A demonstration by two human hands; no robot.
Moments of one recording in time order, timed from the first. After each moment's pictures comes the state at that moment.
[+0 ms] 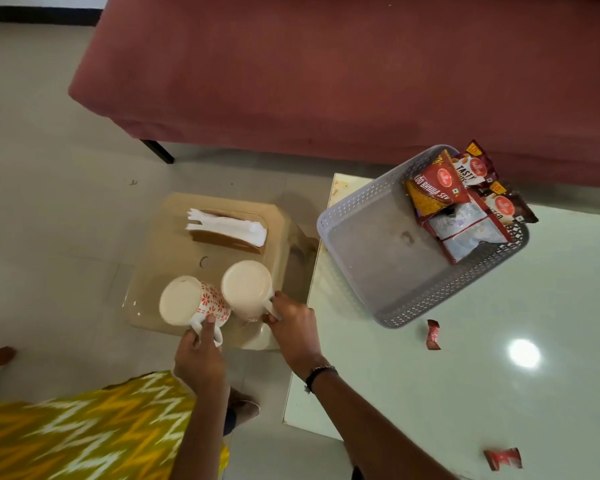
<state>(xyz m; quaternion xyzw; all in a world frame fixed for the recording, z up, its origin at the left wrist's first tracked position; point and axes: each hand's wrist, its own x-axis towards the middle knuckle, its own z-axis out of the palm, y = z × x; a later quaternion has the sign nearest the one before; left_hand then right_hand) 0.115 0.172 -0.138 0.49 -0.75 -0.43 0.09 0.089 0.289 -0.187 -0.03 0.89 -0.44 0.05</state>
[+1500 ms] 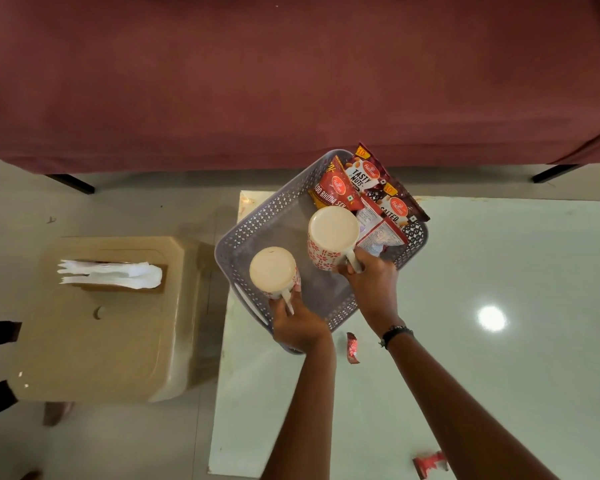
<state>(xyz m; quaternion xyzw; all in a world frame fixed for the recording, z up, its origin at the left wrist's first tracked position) 0.050 0.467 -0.193 0.47 -0.73 -0.49 0.08 0.030 0.564 -0.202 0.17 0.90 -0.39 -0.06</state>
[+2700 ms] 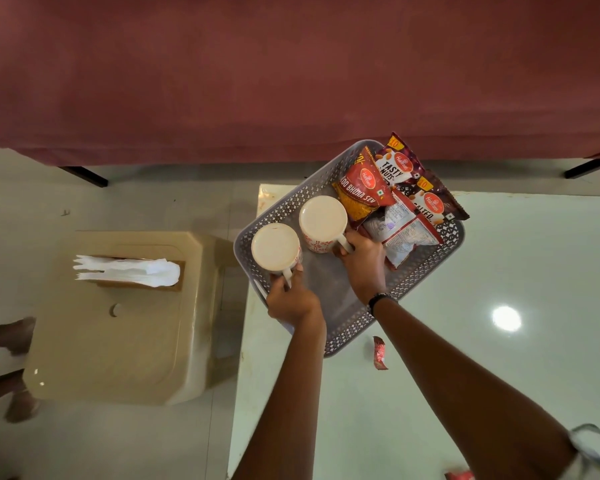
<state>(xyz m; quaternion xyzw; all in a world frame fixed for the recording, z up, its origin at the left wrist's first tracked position) 0.001 0.423 -0.209 0.49 -0.69 -0.54 0.04 -0.023 0.524 -0.241 0.17 0.89 -0.42 -0.06</state>
